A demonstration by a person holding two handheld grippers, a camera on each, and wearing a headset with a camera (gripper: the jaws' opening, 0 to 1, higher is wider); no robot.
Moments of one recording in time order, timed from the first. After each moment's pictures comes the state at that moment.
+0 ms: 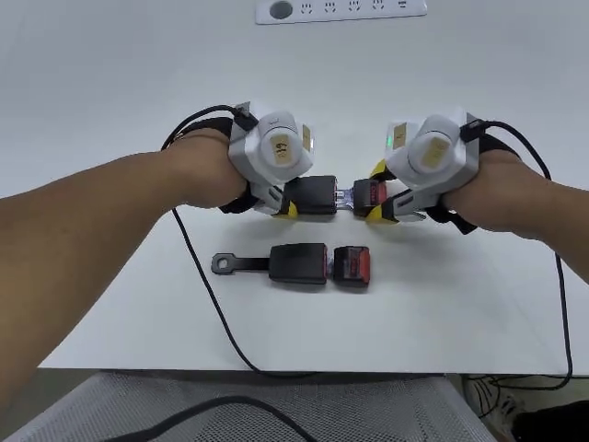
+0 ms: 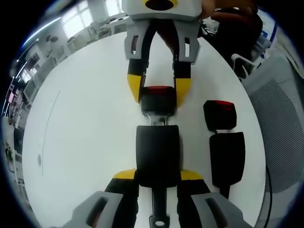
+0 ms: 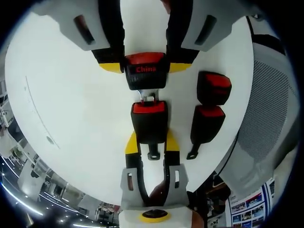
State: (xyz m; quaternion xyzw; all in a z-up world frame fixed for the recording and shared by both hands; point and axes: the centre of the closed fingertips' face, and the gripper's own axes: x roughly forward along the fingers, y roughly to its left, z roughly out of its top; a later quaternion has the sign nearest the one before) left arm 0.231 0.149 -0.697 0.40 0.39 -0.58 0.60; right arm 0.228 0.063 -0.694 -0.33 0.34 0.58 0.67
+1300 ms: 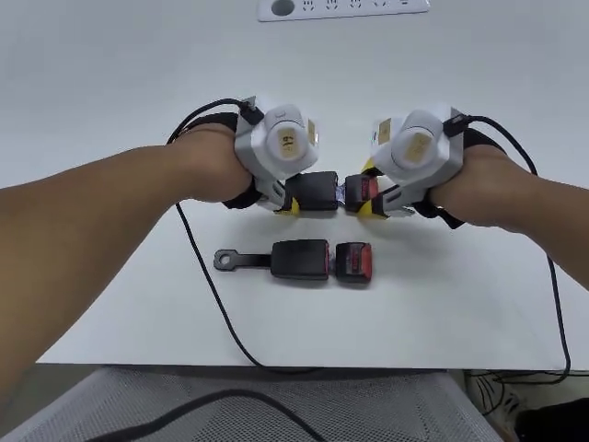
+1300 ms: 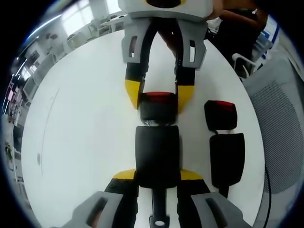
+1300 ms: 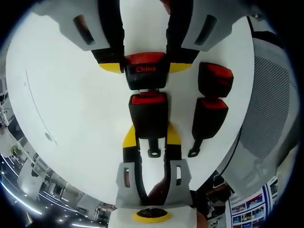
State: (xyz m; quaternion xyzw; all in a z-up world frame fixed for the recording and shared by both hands) left arm 0.231 0.148 -0.695 0.40 0.40 -0.57 0.60; right arm 0.230 0.077 -0.694 -0.33 0.34 0.58 0.67
